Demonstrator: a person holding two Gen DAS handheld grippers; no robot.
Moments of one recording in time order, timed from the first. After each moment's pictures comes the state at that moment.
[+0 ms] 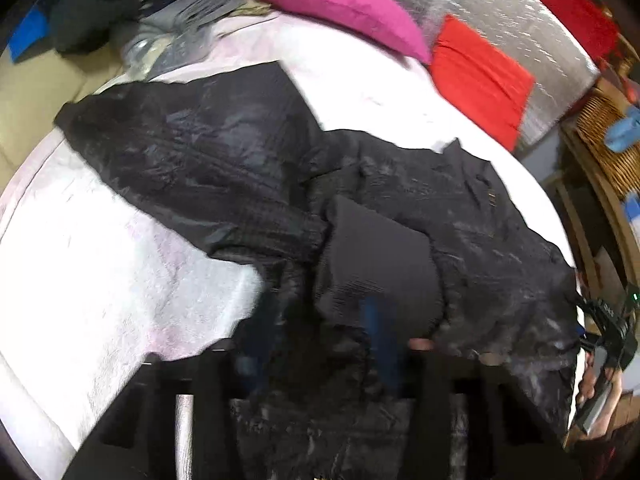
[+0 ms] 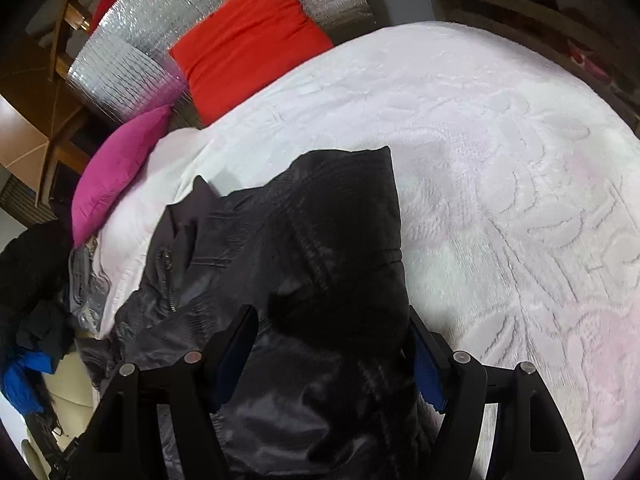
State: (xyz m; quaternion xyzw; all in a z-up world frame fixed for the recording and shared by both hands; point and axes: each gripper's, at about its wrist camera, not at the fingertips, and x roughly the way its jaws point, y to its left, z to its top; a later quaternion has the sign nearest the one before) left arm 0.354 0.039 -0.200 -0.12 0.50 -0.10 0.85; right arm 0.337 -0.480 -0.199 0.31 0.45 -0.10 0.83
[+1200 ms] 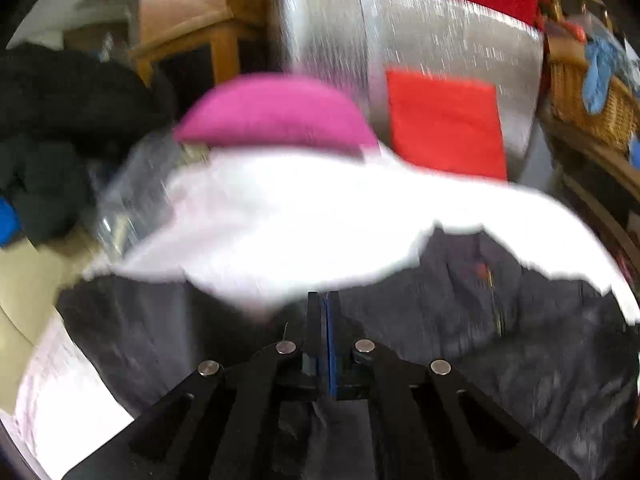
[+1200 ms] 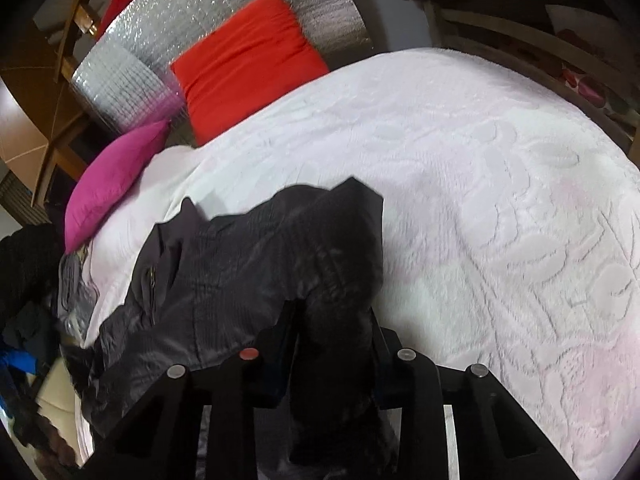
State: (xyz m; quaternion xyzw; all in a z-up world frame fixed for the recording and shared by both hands) left arm 0.425 -0.040 -0.140 0.03 0.31 -0.08 0.95; right arm 0.338 -0.498 -0.199 0.28 0.41 -0.13 0.86
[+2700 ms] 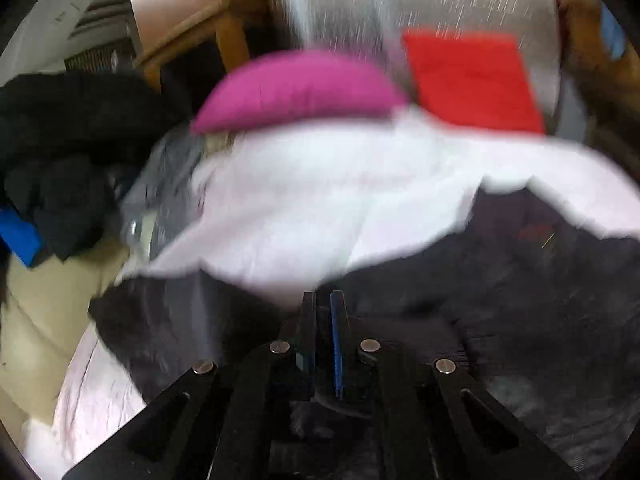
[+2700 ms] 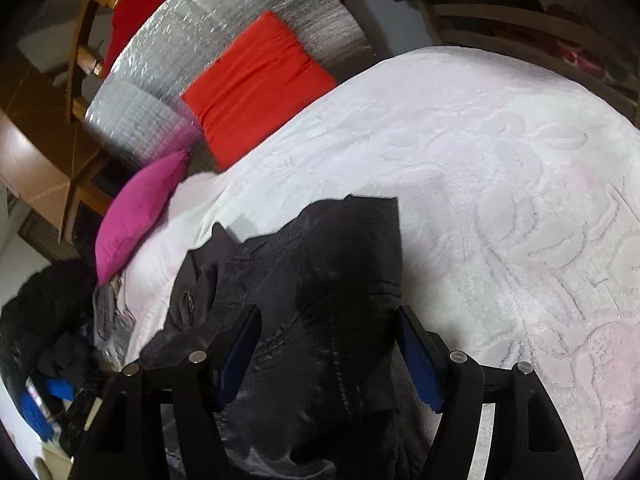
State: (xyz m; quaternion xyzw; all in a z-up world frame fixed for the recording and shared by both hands) left arm 0.462 -0.063 -0.195 0.13 0.38 -0.01 0.92; right arm 0.331 -0.492 -0.190 0.34 0.38 -0.10 0.86
